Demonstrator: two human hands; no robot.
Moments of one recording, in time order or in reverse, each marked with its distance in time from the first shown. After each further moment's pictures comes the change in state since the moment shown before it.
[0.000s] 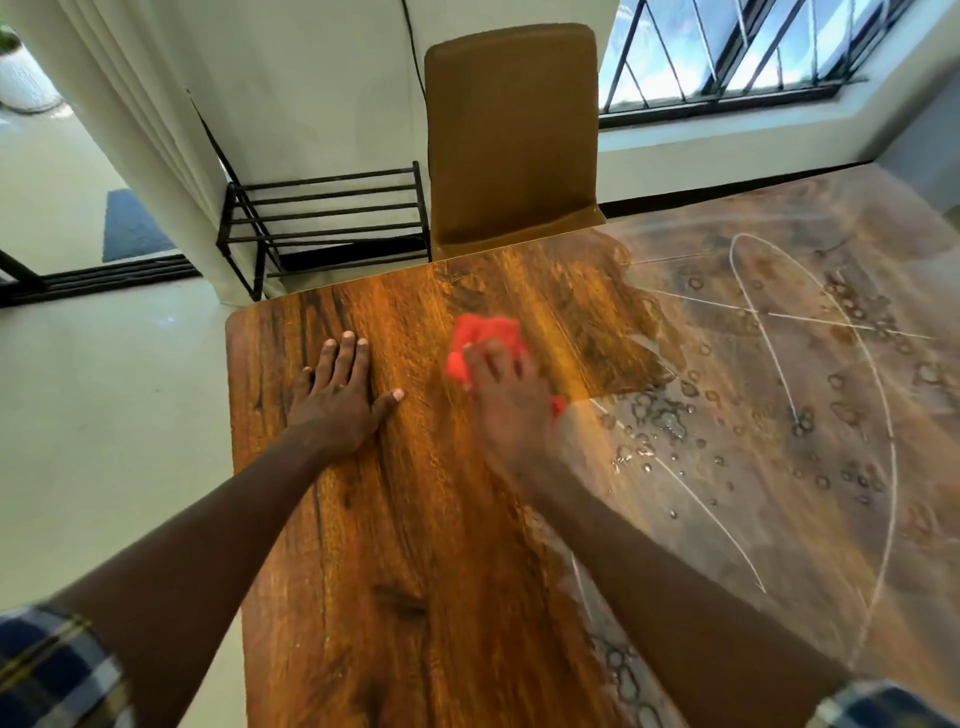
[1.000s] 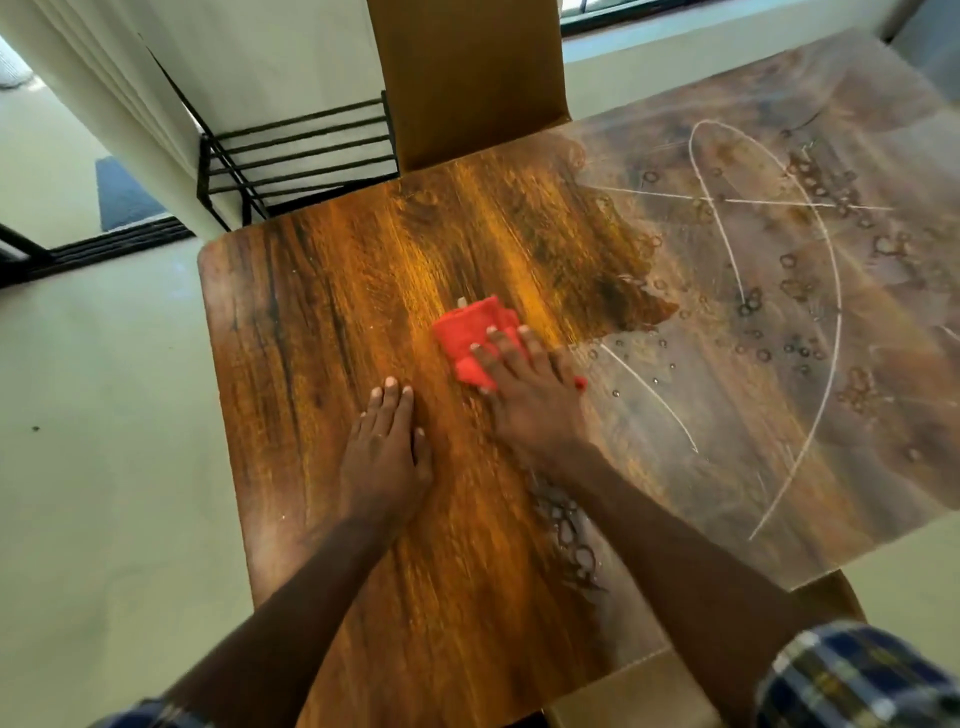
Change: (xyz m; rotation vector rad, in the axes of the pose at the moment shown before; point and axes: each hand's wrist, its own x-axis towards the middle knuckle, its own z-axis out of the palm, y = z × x) left_hand -0.175 0.100 0.102 -0.169 0.221 0.052; right_hand -0.128 0.085 -0.010 0.015 -0.121 -0.100
